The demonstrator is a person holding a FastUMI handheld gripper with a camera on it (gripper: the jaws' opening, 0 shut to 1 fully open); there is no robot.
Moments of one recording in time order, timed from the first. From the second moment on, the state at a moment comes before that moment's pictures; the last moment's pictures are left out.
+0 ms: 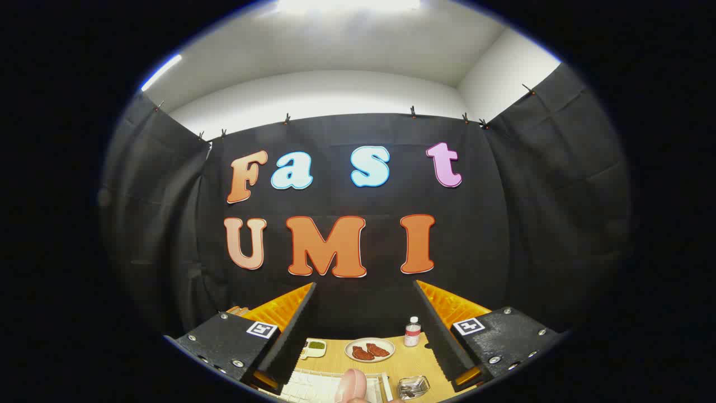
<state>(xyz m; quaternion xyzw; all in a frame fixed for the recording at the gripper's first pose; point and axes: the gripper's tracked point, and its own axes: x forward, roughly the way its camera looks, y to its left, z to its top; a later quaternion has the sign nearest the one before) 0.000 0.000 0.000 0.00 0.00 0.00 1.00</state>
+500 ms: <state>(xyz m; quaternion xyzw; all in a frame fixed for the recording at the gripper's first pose) 0.014 0.016 0.005 -0.01 -0.01 0.03 1.00</state>
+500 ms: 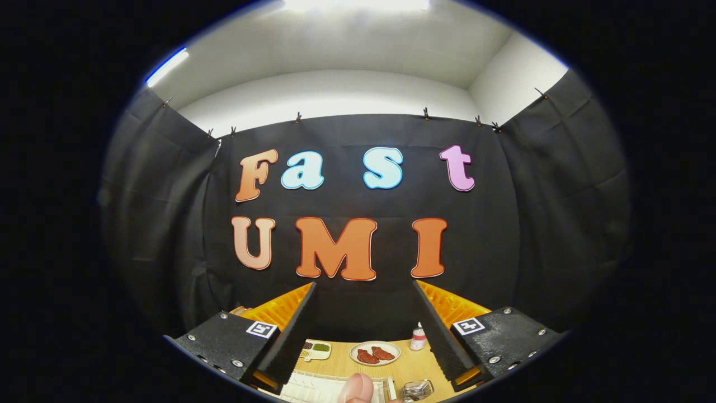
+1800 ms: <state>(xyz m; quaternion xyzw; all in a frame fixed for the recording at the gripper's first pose) 0.021 -0.058 -0.059 0.02 0.08 0.03 1.00</state>
